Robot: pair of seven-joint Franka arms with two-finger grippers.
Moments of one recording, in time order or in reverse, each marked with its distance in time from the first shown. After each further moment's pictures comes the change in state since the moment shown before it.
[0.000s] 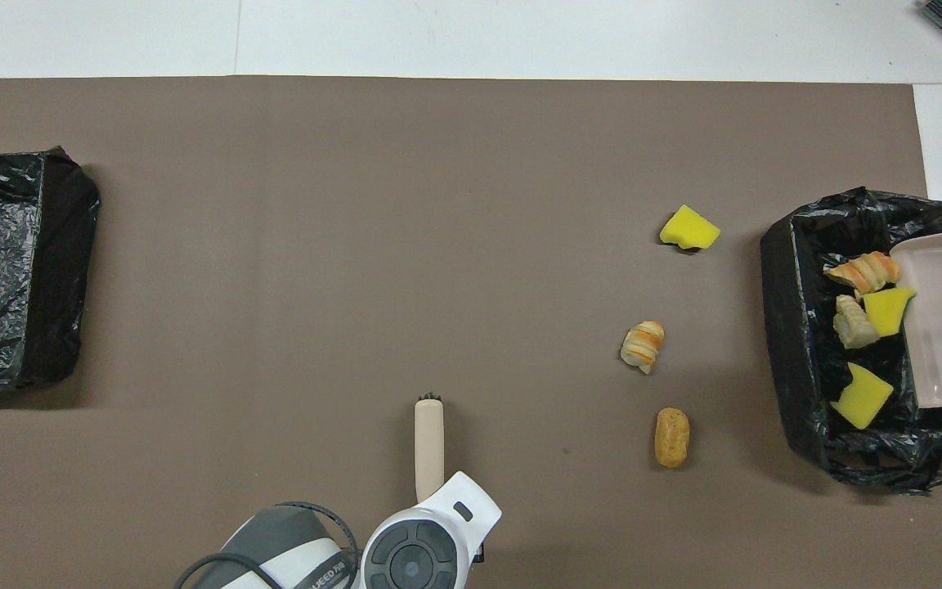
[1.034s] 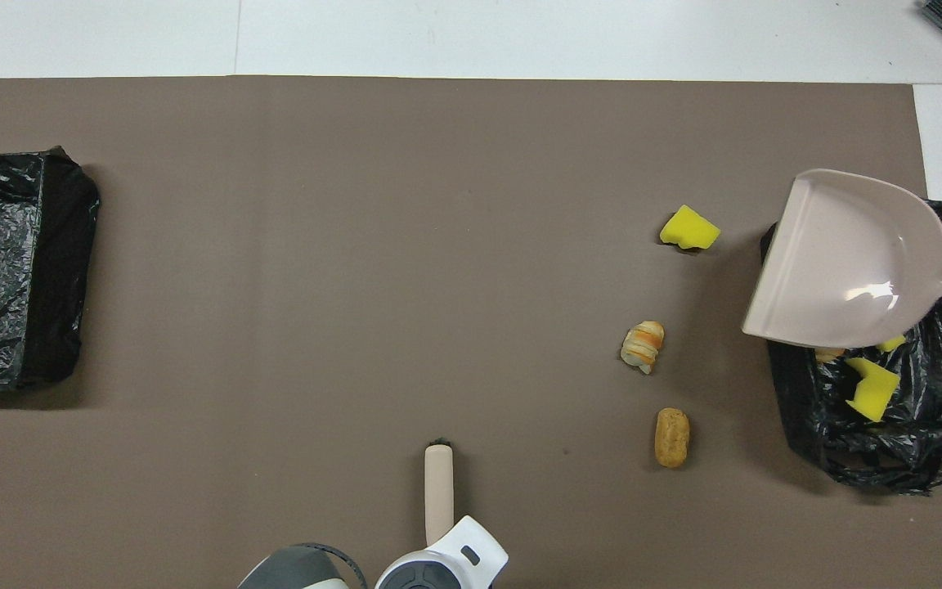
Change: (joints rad) left arm -0.096 -0.030 0.004 -0.085 -0.118 0.029 -0.016; right arm 0.112 -0.100 0.016 -0.018 0.522 -0.128 0.417
